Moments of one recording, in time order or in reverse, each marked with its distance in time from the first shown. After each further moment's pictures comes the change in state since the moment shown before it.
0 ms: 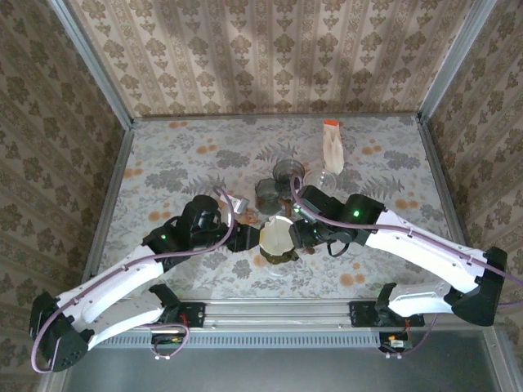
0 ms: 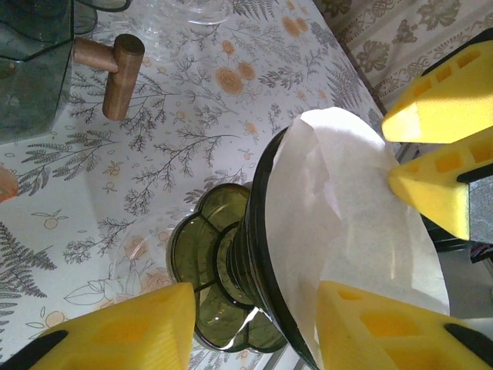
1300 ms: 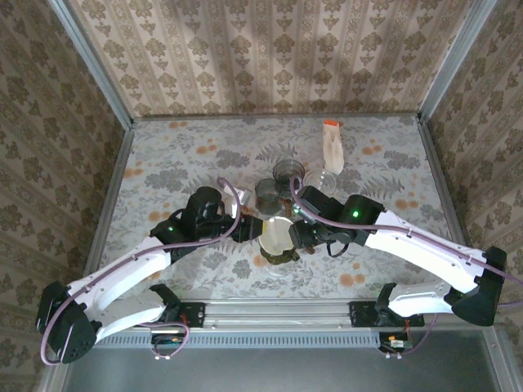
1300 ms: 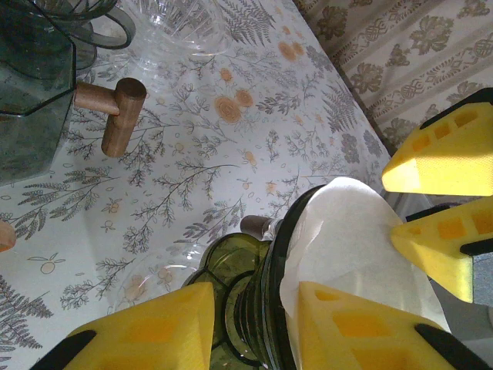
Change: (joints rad) left arm 0.046 0.101 0.025 0.106 0.042 0.006; right arm 0.000 0.000 -0.011 0.012 0.000 0.000
